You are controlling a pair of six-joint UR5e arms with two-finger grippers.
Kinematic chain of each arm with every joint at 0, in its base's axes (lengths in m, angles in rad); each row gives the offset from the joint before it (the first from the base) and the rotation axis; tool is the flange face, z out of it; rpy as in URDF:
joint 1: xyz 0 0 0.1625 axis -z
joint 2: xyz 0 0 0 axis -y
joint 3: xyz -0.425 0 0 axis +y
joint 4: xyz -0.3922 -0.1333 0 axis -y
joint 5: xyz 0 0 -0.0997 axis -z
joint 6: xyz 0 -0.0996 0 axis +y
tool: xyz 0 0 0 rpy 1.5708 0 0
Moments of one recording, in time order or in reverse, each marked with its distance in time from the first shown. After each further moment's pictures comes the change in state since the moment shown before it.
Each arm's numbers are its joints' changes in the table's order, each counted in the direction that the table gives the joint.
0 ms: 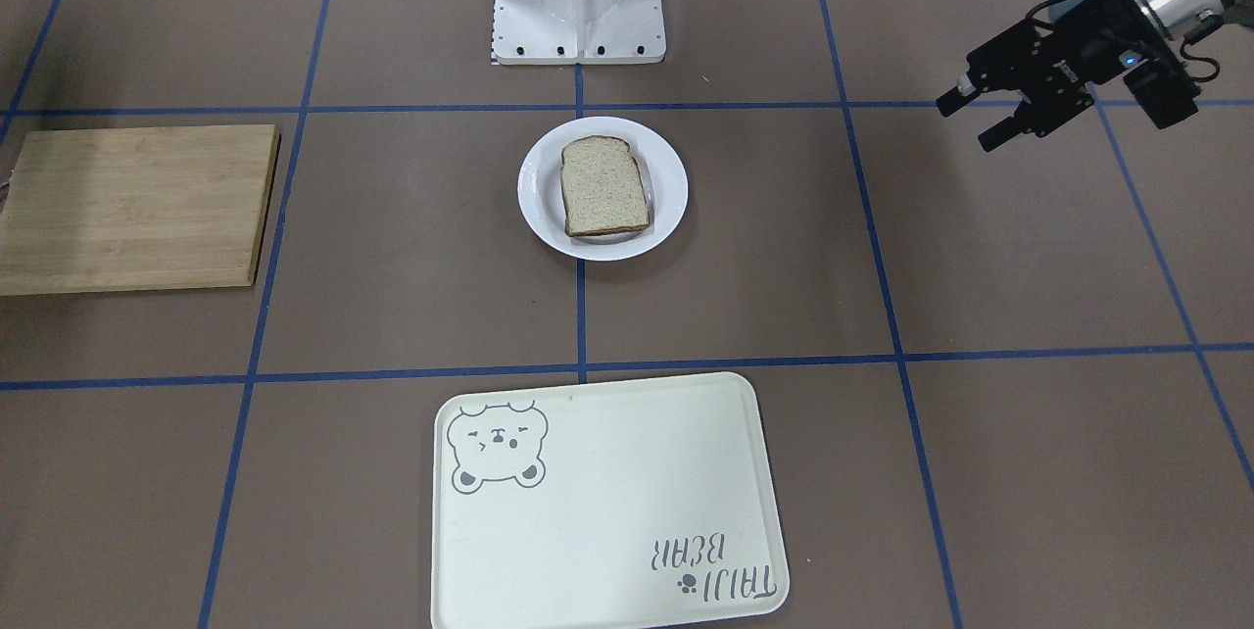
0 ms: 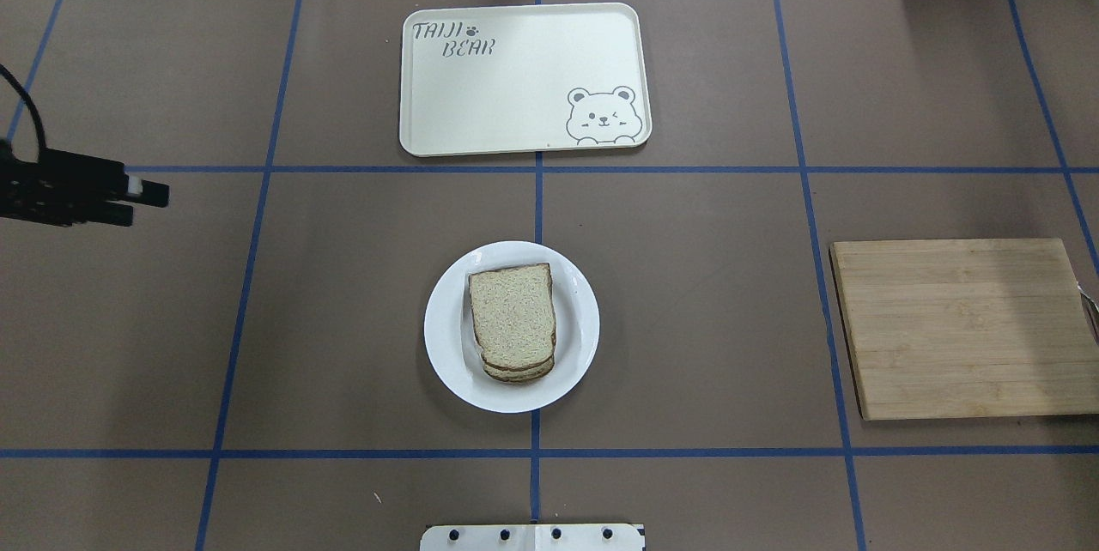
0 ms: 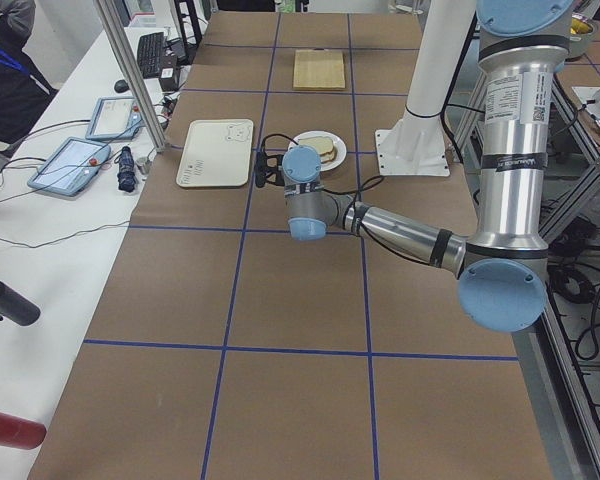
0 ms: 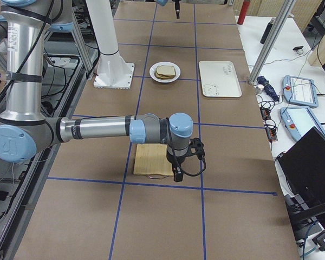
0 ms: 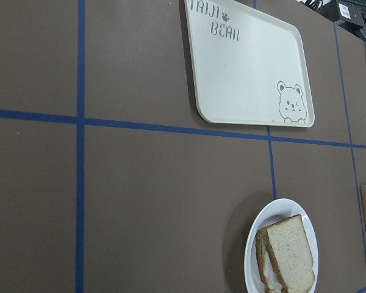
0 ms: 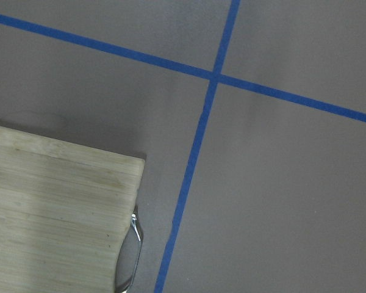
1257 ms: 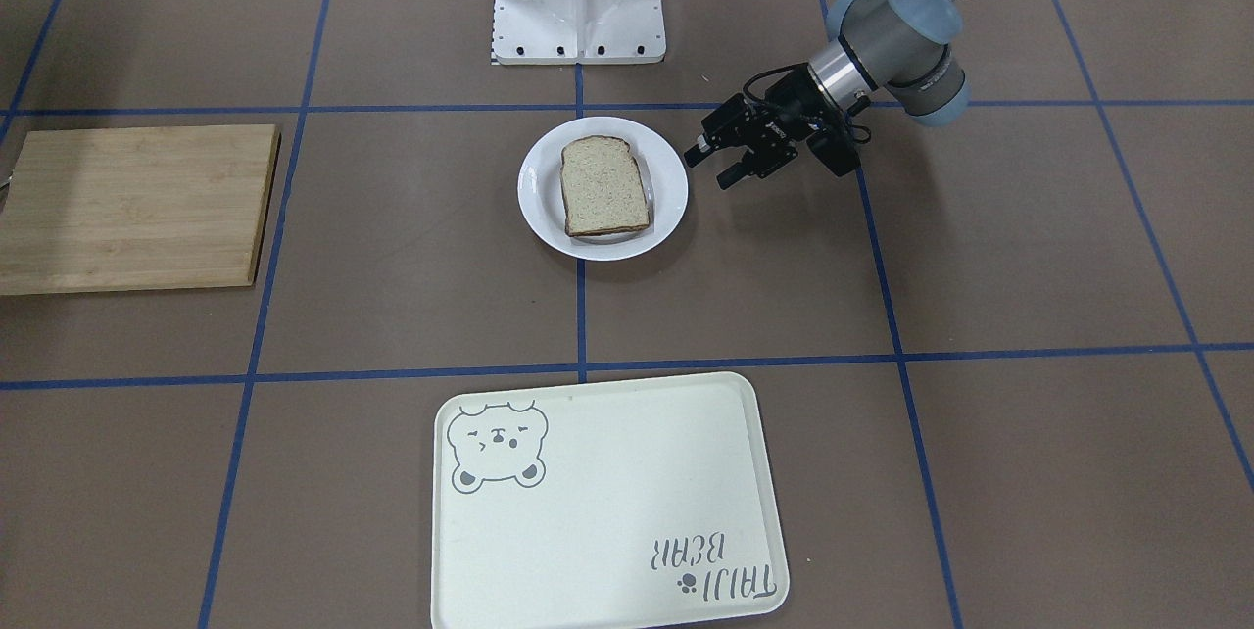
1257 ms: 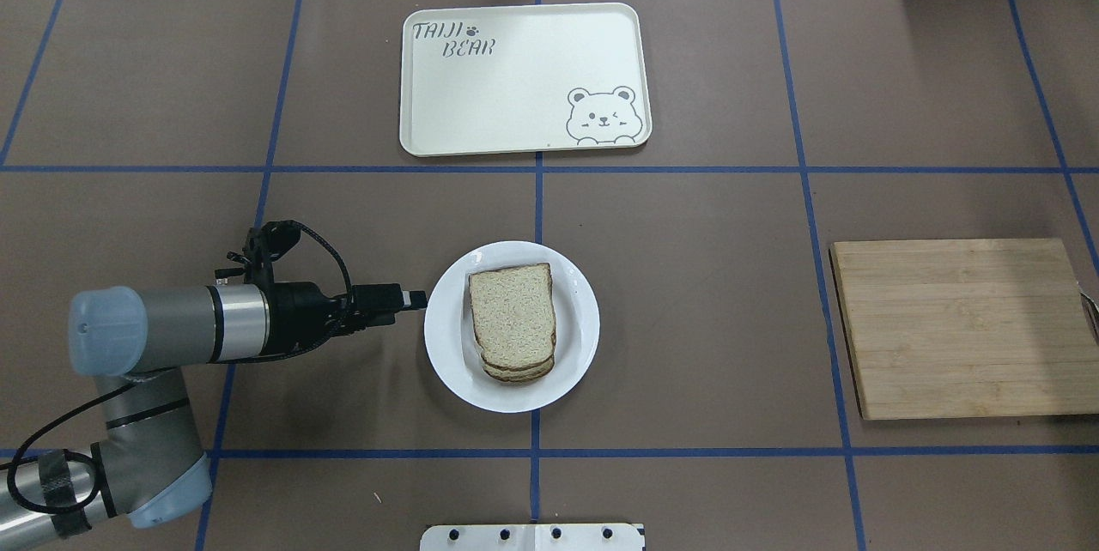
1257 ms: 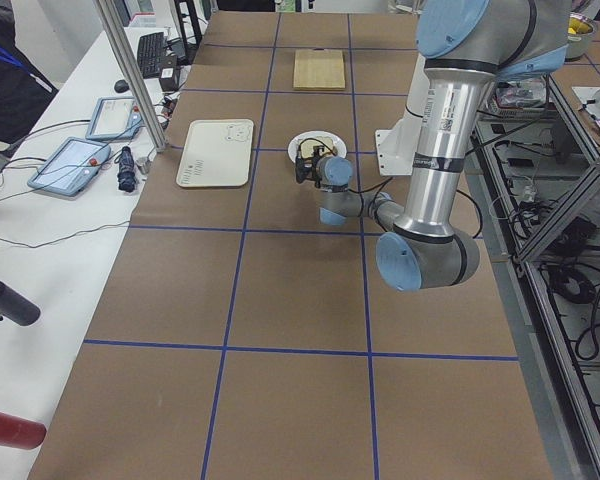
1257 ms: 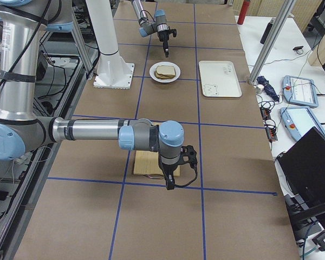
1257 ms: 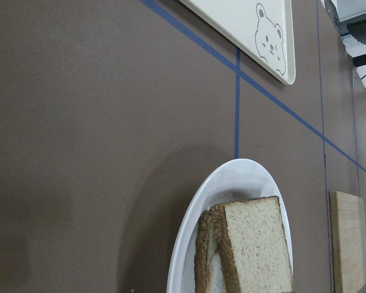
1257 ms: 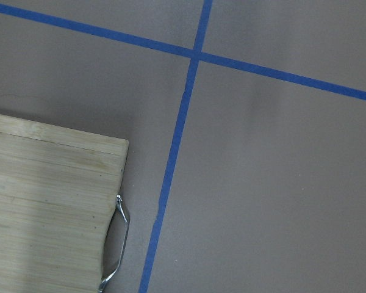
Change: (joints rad) left arm -0.557 -0.242 -0.275 -0.248 0.659 0.240; right arm -0.032 -0.033 -0.004 0.006 0.005 0.014
